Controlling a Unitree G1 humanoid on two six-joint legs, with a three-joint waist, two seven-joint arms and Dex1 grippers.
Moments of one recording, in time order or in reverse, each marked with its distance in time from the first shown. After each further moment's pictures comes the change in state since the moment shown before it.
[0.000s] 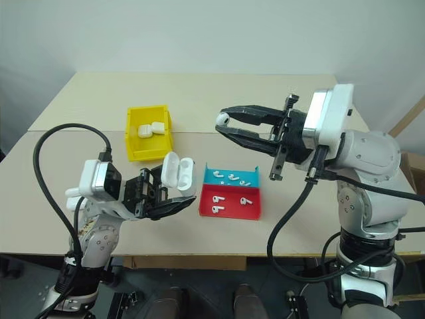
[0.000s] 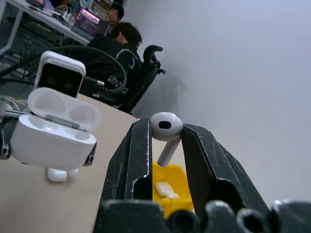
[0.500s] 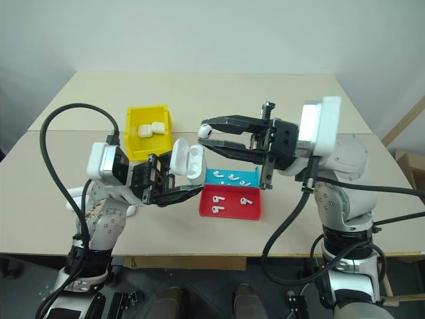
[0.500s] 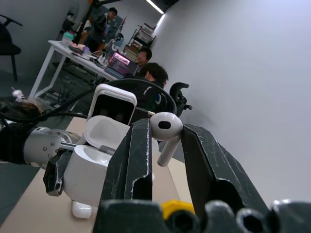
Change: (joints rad) left arm -0.143 -0.058 -0.005 0.082 0.059 0.008 -0.032; right arm -0.028 0.058 0.124 0.120 0.060 -0.154 0.064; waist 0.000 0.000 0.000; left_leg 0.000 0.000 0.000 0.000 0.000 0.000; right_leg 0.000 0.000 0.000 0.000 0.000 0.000
